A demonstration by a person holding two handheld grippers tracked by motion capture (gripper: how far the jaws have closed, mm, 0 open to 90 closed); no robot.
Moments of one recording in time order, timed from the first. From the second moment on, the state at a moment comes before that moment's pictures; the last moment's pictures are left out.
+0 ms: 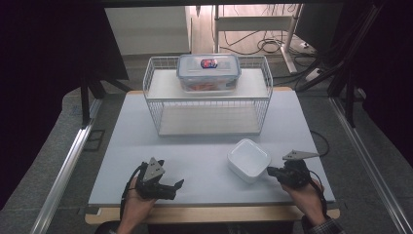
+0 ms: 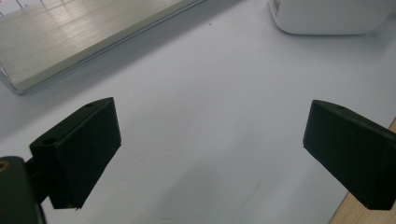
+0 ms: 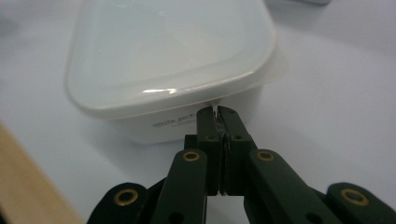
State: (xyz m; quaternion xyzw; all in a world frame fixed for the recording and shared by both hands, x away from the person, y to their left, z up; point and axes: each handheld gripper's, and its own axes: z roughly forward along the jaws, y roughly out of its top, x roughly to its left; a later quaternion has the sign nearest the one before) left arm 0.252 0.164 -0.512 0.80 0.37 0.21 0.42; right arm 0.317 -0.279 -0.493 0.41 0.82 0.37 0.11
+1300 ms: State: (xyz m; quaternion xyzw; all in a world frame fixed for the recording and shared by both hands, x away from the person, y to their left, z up) left arm 0.257 0.166 -0.515 0.81 0.38 0.20 0.41; right arm 0.360 -0.177 -0.500 0.34 0.86 0.37 0.07
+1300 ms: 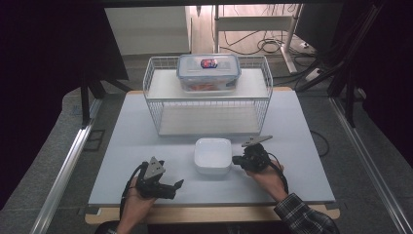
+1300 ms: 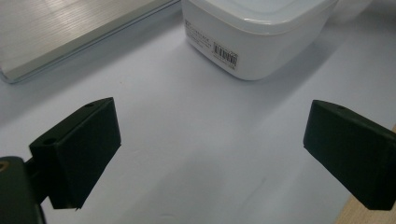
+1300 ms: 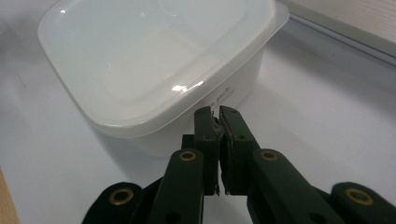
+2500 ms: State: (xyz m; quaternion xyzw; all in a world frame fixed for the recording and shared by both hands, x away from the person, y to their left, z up) left arm 0.274 0.160 -0.506 0.81 0.36 0.13 0.44; right arm 0.327 -0.196 -0.485 0.29 0.86 0.41 0.12
